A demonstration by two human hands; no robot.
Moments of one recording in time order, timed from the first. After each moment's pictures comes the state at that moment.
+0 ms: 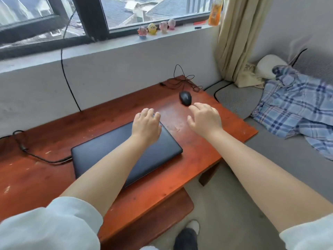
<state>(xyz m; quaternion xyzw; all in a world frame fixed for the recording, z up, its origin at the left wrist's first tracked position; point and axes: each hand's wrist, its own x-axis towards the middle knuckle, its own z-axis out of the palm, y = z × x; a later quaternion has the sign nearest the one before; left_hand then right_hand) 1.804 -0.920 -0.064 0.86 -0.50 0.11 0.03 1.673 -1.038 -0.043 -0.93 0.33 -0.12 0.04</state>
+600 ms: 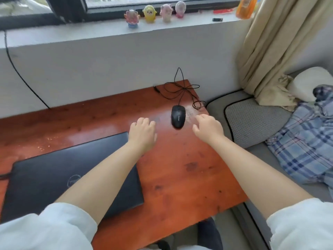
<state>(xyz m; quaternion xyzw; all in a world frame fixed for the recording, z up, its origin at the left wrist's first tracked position) 1.856 -1.127 -0.109 0.92 -0.38 -0.08 -0.06 1.753 -1.297 -0.103 -0.95 0.30 0.04 0.09</state>
